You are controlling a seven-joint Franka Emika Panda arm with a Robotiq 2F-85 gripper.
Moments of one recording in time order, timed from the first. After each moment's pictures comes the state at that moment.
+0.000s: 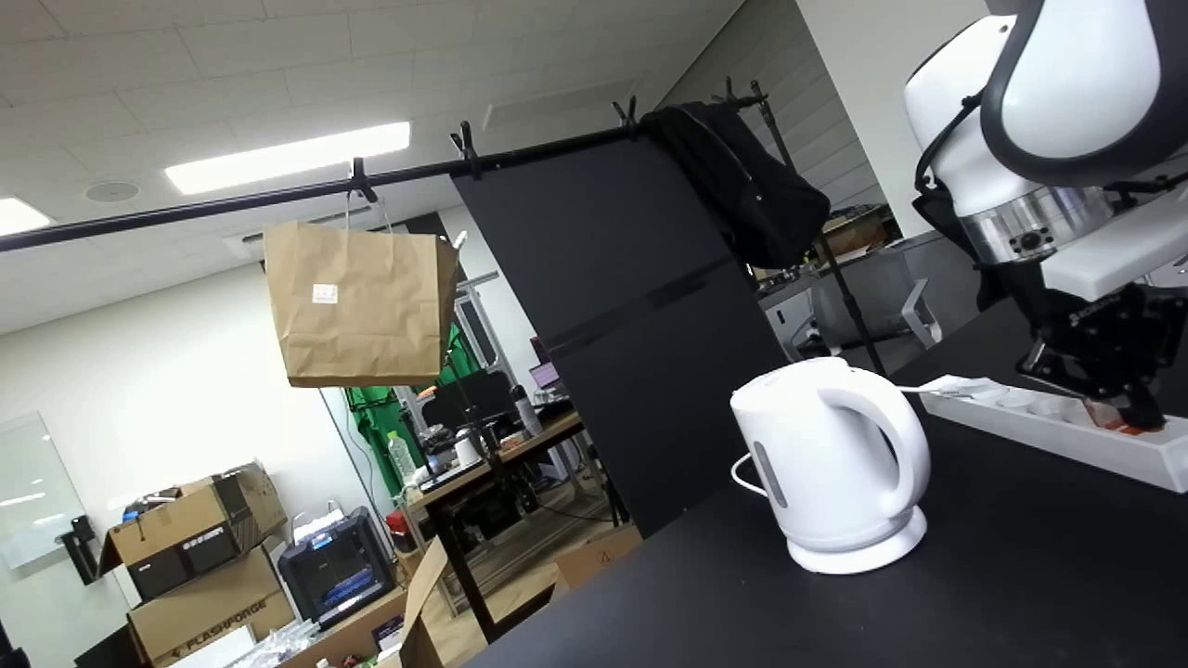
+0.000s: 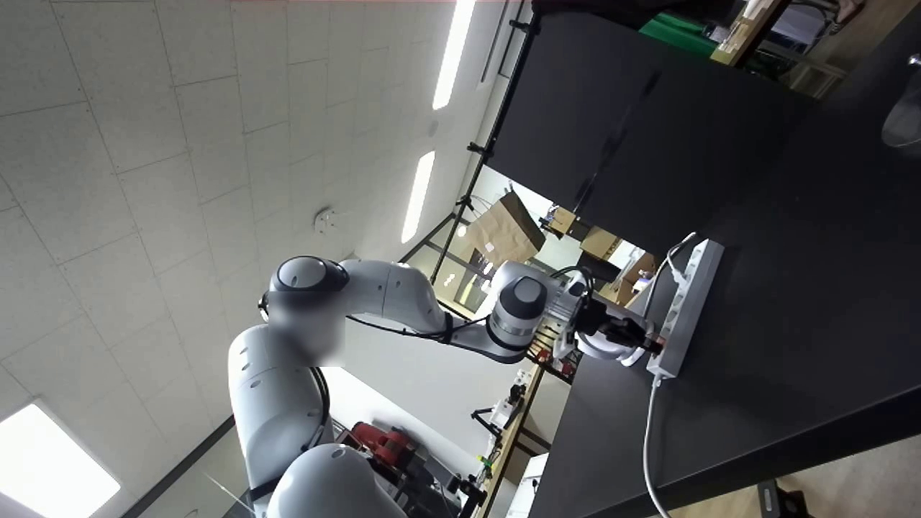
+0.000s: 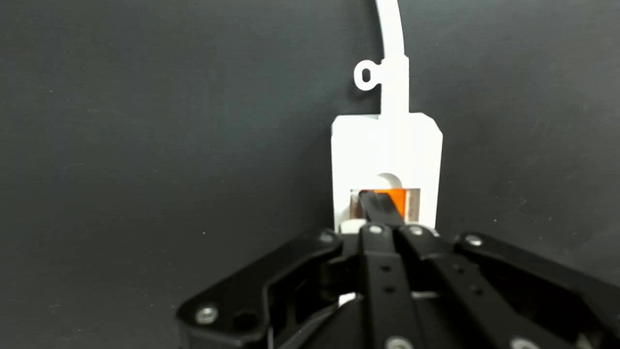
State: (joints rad) arm 0.17 0.52 -0.15 -2.19 -0.05 2.72 0.58
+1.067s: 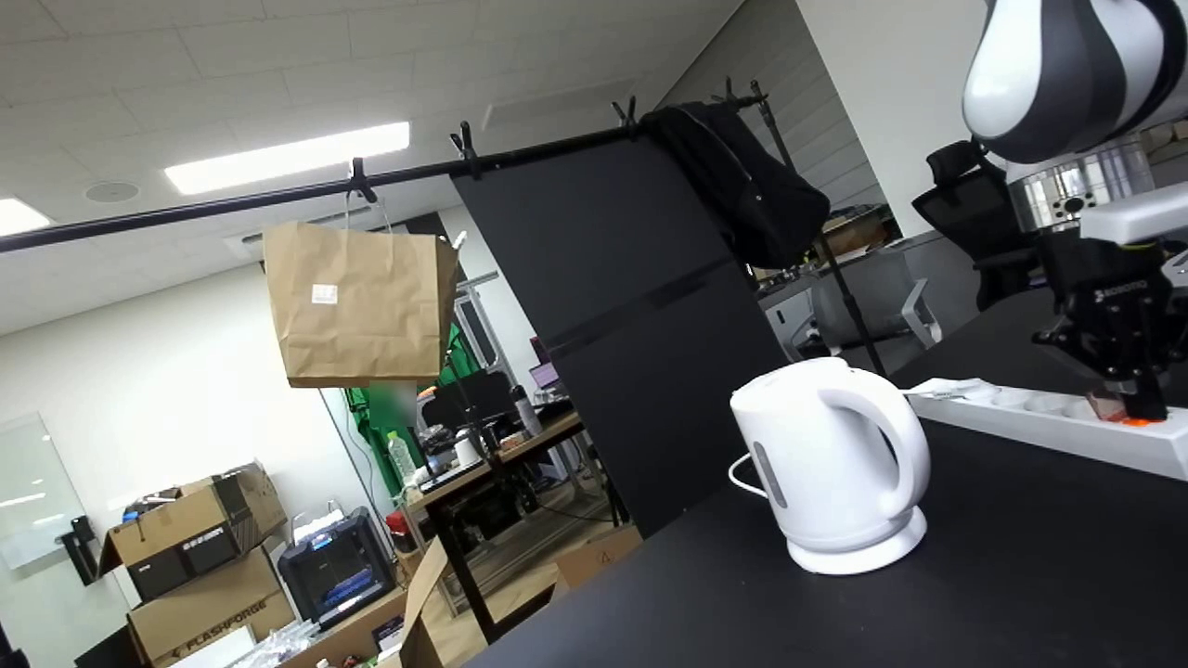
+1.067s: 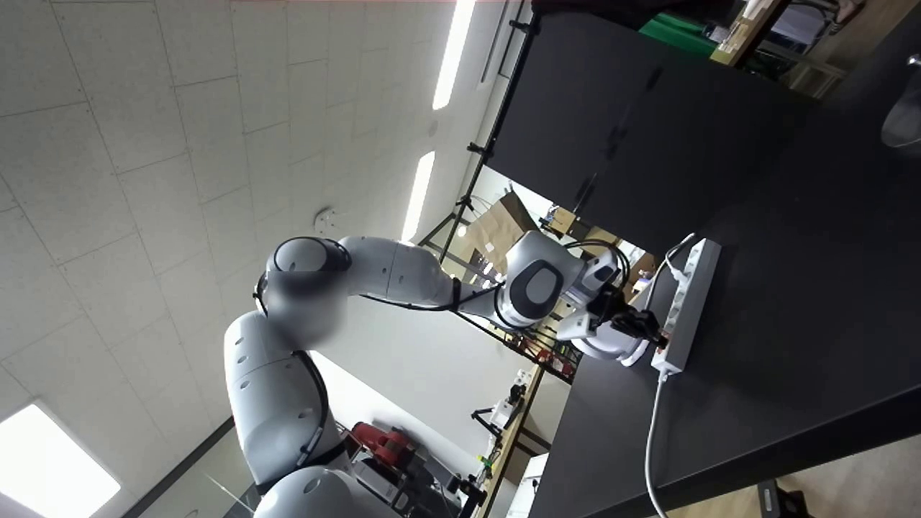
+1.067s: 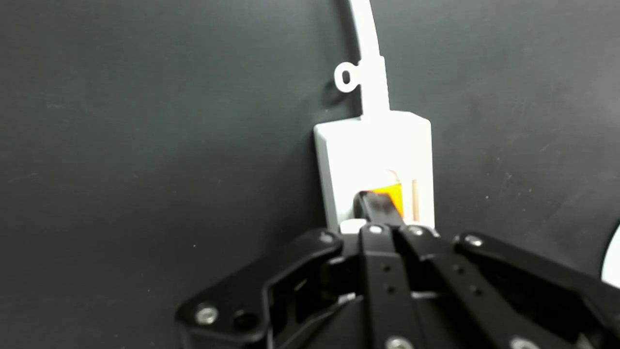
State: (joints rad) arm -0.14 0.53 0.07 -2.18 0.33 2.72 0.10
